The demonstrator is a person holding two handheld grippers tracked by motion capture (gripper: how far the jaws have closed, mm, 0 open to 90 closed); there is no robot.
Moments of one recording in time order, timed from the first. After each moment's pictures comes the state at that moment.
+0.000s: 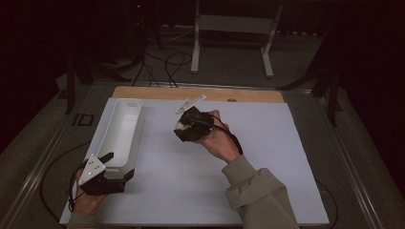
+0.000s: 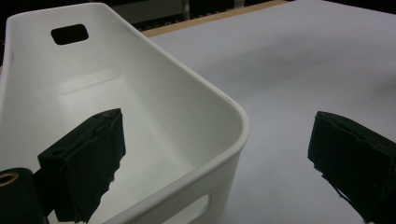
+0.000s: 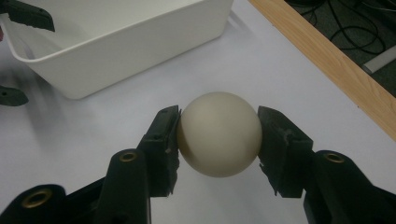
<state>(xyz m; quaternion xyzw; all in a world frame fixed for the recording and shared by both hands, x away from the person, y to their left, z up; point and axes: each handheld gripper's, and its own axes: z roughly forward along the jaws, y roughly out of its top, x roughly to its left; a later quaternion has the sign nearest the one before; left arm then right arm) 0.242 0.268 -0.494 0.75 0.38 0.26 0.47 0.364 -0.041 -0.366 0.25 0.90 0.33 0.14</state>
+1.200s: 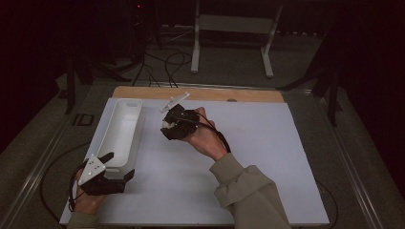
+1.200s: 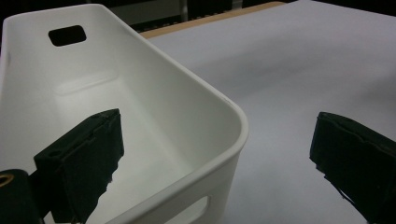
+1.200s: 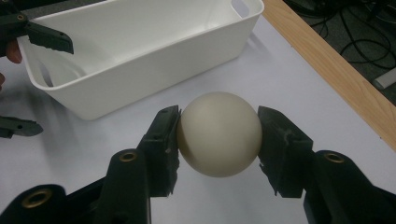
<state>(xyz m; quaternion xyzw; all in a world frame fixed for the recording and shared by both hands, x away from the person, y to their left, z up) 0.242 0.268 -0.494 0.75 0.38 0.26 0.48 0.368 -0.005 -0.364 0.24 0.90 0.34 0.14</state>
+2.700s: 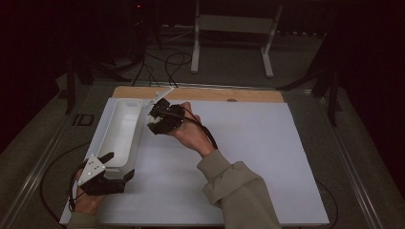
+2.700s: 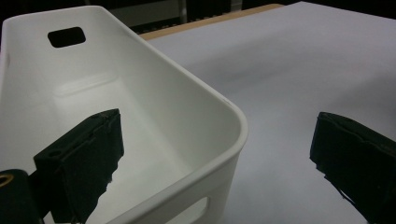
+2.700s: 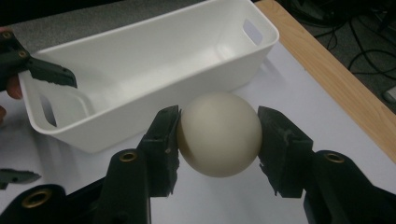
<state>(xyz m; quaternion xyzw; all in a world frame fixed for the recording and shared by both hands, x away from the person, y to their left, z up) 0.242 0.269 -0.495 0.75 0.38 0.26 0.48 0.385 0.034 -0.363 0.23 0.90 0.35 0.13</state>
